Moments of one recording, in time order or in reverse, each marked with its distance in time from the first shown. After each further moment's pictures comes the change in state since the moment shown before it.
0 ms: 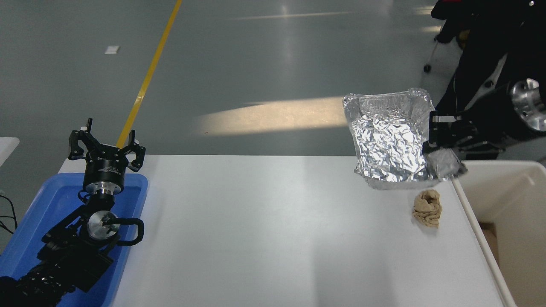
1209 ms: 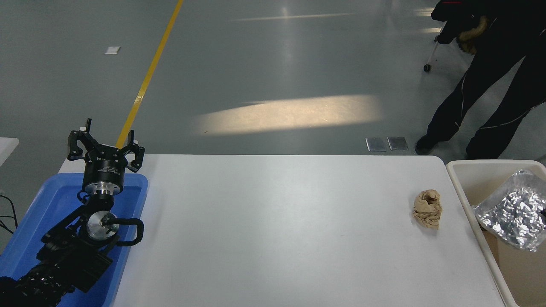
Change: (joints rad) left arm 0.000 0.000 -0.001 0.000 0.000 -0.001 0.000; right arm -1.489 -0.003 0.803 -1.145 0.070 -0.235 -0.023
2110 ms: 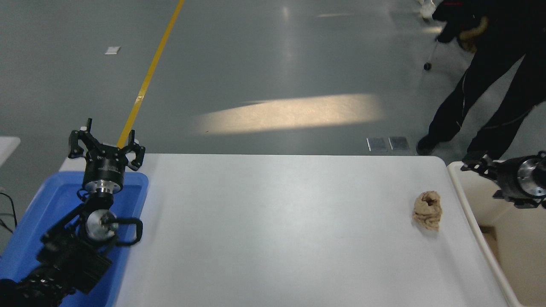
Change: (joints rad) left arm -0.001 0.001 0.002 -0.001 0.002 0.000 0.002; right arm 1.147 0.058 -0.646 1.080 0.044 -0.022 0.006
